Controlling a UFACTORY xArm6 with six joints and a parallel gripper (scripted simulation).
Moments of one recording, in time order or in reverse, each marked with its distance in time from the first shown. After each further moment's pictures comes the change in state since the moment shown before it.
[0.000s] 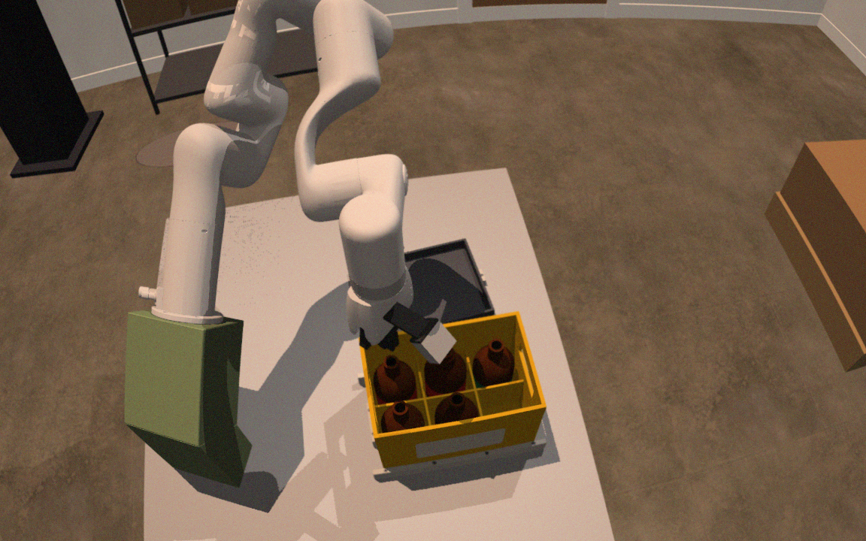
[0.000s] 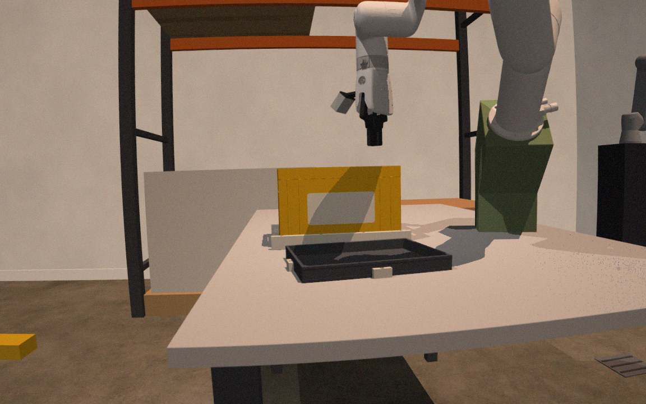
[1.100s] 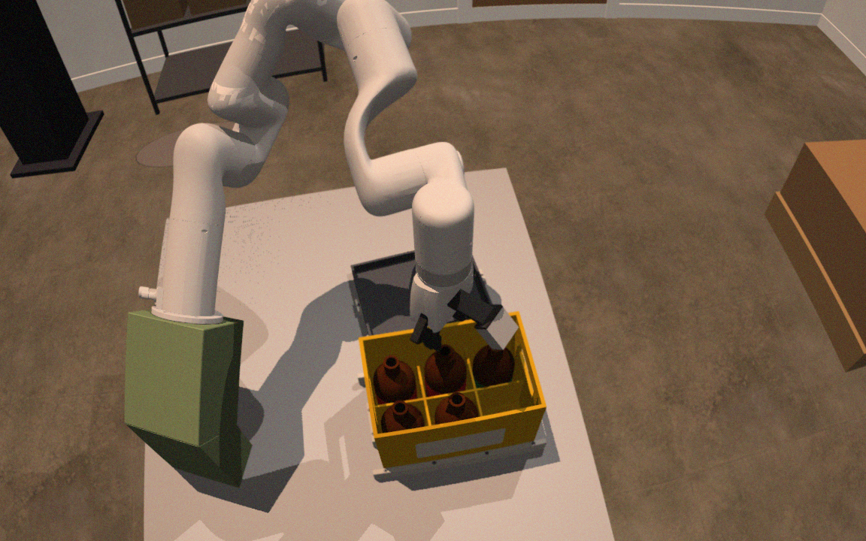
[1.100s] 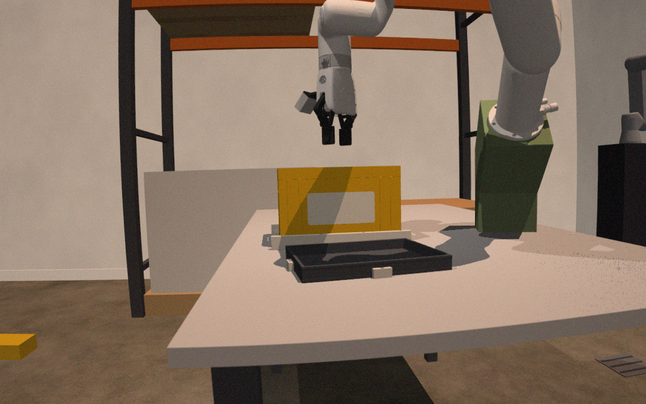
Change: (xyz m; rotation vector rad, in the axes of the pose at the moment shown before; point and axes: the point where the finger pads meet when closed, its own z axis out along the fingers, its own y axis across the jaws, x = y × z) arm 0.060 -0.066 0.000 0.000 0.000 0.000
